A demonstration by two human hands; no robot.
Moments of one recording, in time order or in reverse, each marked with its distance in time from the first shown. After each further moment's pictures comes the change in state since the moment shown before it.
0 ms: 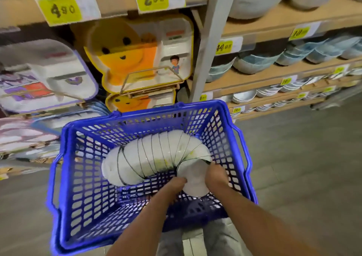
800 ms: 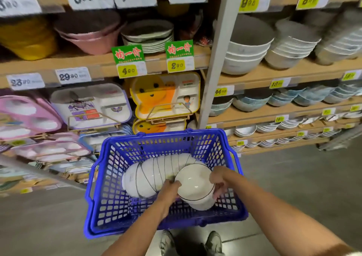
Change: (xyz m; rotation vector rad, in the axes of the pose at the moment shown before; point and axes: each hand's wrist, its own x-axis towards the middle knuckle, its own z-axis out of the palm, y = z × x) left_hand -0.137 0.009 -0.033 -0.367 0.186 0.333; right_hand -0.069 0.006 -0.131 0.490 -0.428 -0.148
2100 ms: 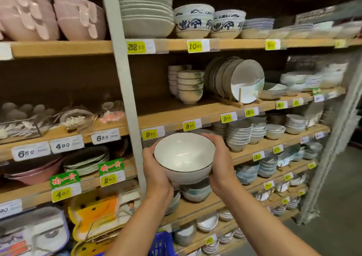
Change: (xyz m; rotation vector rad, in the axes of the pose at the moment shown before) left_hand -0.233 0.304 0.193 -0.691 -0.192 0.989; right_hand -0.281 -0.020 -0.222 1.202 0.617 -1.179
